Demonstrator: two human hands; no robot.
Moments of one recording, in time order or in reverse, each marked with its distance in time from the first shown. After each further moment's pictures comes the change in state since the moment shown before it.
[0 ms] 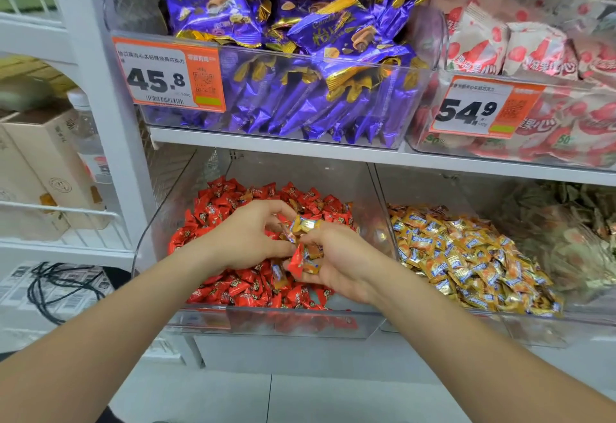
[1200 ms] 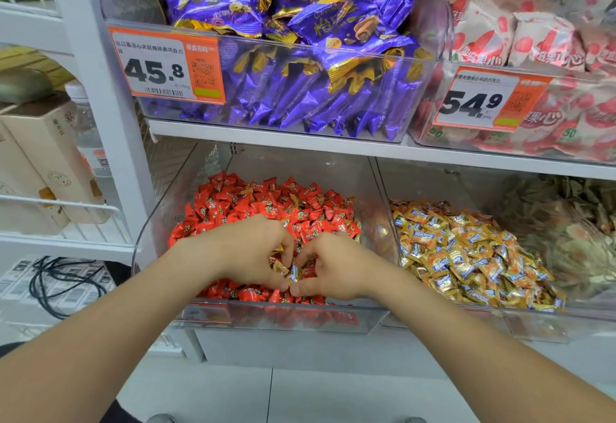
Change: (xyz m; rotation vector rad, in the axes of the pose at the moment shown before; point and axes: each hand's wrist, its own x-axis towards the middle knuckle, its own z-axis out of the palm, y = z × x) left_hand -0.008 0.009 -0.002 0.725 -0.315 0.110; right_hand 0.004 0.006 -0.024 -1.537 -0.030 -0.380
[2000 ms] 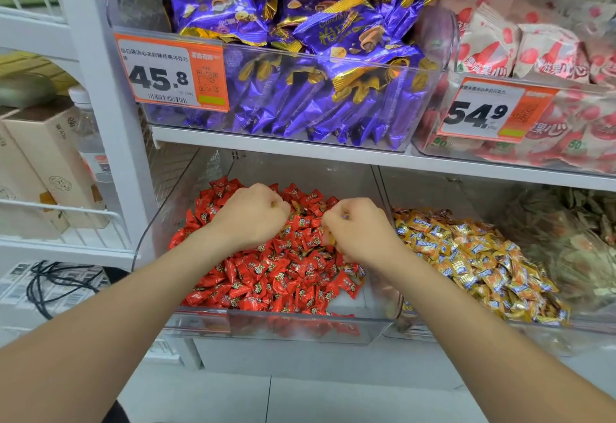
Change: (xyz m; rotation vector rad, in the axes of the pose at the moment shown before) left_hand 0.029 -0.009 -0.014 -0.404 0.428 -0.327; right_hand 0.006 0.000 -0.034 0.411 0.430 0.300
